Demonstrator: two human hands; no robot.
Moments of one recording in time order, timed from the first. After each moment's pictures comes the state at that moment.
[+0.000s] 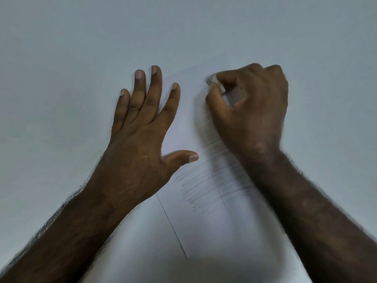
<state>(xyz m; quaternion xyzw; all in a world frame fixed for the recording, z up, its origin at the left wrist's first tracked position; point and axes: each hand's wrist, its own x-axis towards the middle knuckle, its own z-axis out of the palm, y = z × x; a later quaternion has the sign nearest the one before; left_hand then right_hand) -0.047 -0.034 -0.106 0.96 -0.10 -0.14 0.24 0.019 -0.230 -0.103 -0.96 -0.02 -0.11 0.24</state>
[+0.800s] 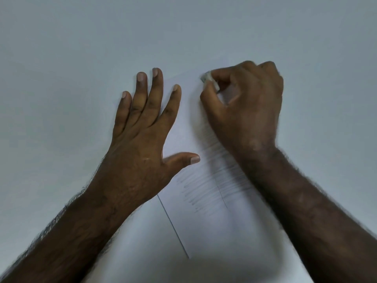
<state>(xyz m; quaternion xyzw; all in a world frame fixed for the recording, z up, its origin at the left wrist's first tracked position) -0.046 -0.034 -0.106 0.96 -0.10 -0.14 0.24 0.027 -0.219 -0.102 -0.97 -0.03 -0.10 0.23</state>
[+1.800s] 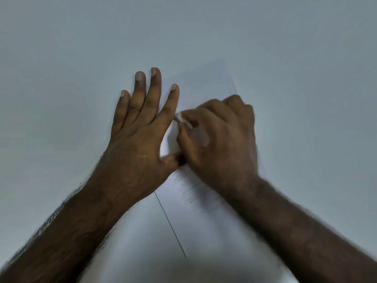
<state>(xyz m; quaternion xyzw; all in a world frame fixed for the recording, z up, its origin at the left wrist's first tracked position) -0.049 -0.034 -0.109 0.95 -0.09 -0.12 0.26 -0.024 -0.205 -0.092 -0.96 -0.14 -0.03 0.24</state>
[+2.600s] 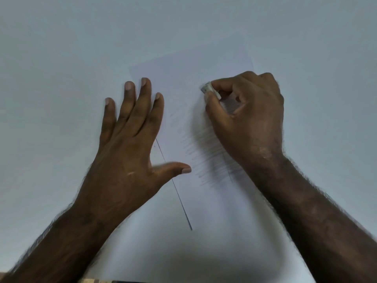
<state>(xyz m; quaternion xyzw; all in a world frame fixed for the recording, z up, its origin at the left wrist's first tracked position) -0.094 -0.016 -0.099 0.96 -0.07 -0.14 0.22 -0.012 -0.223 -0.099 -0.96 -0.05 -0.05 0.28</state>
